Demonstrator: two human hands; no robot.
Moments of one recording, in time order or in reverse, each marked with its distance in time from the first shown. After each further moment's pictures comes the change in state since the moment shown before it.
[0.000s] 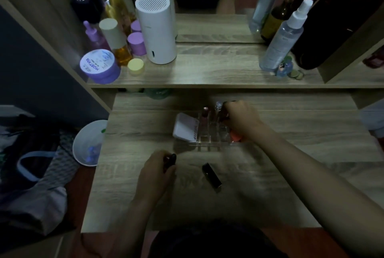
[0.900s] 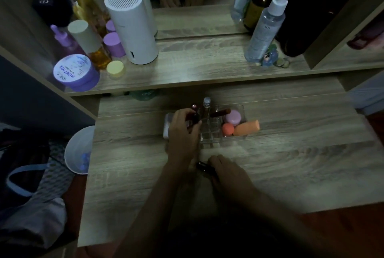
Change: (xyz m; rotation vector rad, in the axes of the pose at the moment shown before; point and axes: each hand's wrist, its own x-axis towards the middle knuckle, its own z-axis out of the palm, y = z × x) left_hand 0.055 0.097 0.029 -0.289 0.310 0.353; right_hand -0.120 -0.026 0.096 0.283 -0.077 -0.035
